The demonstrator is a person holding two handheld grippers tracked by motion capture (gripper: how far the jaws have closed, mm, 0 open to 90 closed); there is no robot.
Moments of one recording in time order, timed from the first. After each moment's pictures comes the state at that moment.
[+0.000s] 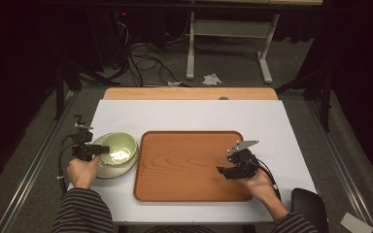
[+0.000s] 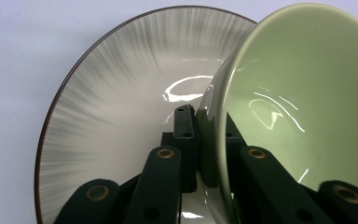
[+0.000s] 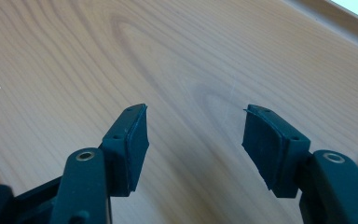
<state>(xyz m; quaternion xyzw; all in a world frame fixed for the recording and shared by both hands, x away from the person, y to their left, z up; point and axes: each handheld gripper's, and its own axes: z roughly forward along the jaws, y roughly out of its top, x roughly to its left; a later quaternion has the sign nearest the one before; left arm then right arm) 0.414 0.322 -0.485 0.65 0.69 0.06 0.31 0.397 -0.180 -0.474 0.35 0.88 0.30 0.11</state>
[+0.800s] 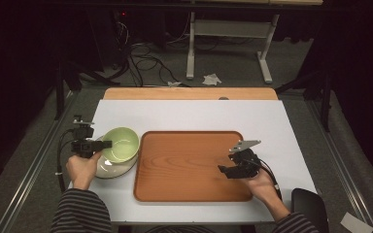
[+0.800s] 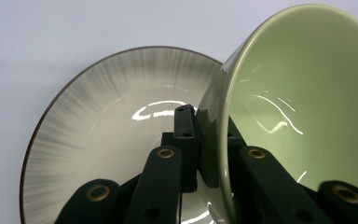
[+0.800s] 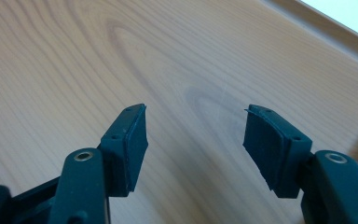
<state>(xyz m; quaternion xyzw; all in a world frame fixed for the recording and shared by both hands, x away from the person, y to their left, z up) 0.408 0.308 -0.453 0.67 0.65 0.08 0.35 0.396 -0.183 -0.470 0.34 0.88 0.30 0.12</state>
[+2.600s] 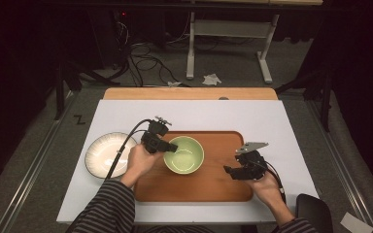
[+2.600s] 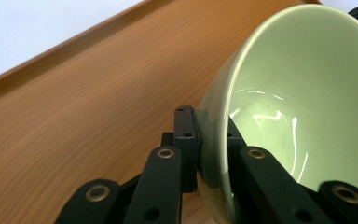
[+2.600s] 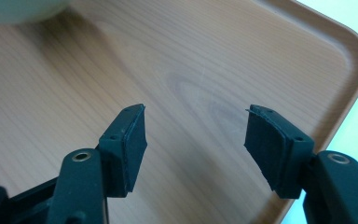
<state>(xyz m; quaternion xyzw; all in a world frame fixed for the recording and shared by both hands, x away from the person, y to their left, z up) 0.448 0.123 -0.447 0.84 0.43 -0.01 0.33 0.390 -0.198 -0.469 0.37 0.87 0.30 0.14</state>
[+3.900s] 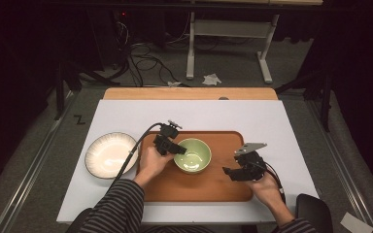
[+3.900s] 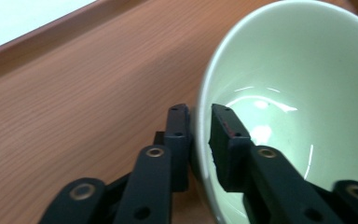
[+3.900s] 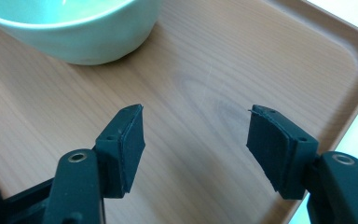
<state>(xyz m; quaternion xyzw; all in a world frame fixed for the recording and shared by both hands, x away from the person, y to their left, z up) 0.463 0.093 -0.481 0.84 0.44 -0.01 0.32 0.388 -0.196 -0.470 0.36 0.87 0.30 0.13</state>
